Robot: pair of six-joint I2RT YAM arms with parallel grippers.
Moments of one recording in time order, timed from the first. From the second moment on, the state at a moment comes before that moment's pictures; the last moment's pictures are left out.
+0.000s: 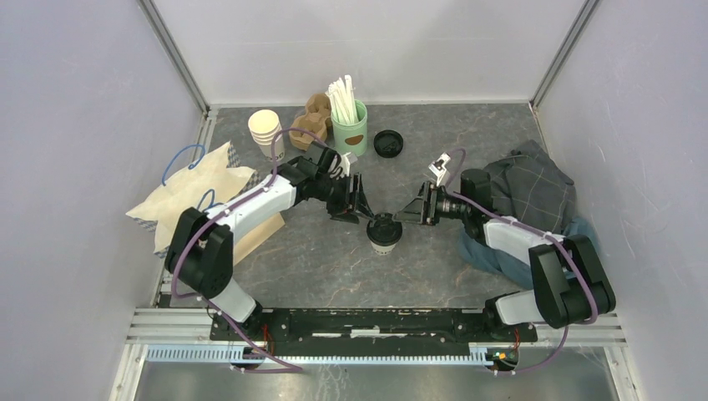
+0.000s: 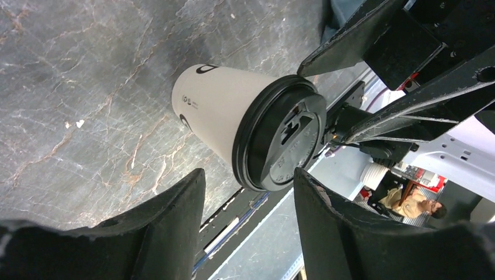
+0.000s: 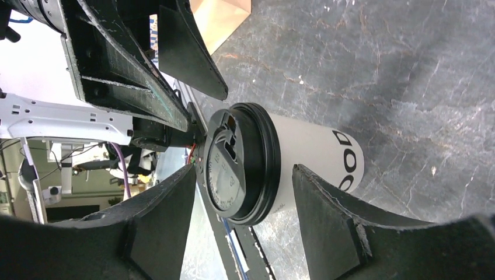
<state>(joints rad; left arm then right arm) -0.56 1.60 1.13 -0.51 0.60 -0.58 0.27 1.39 0.53 0.37 -0.95 0.70</state>
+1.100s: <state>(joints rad) -0.65 1.57 1.07 -0.54 0.59 -0.57 0.26 1.41 0.48 0.34 -0.97 0.65</state>
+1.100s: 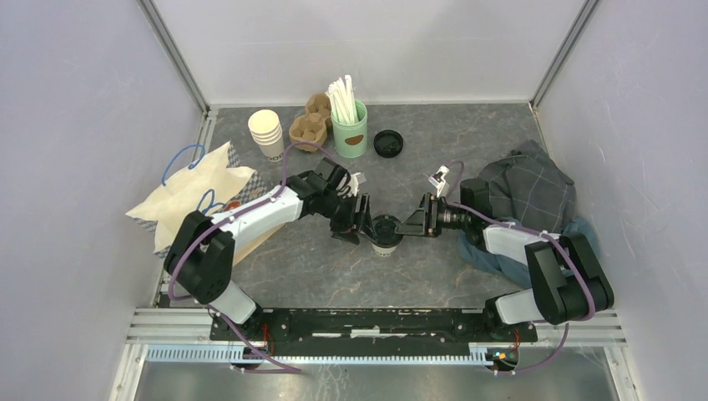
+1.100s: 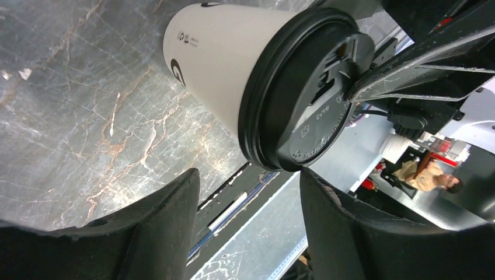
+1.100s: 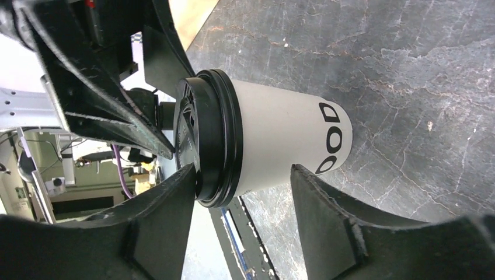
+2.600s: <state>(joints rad) -0.59 1.68 1.12 -0.46 0.64 -0.54 0.24 1.57 0.41 0.74 -1.02 0.79</state>
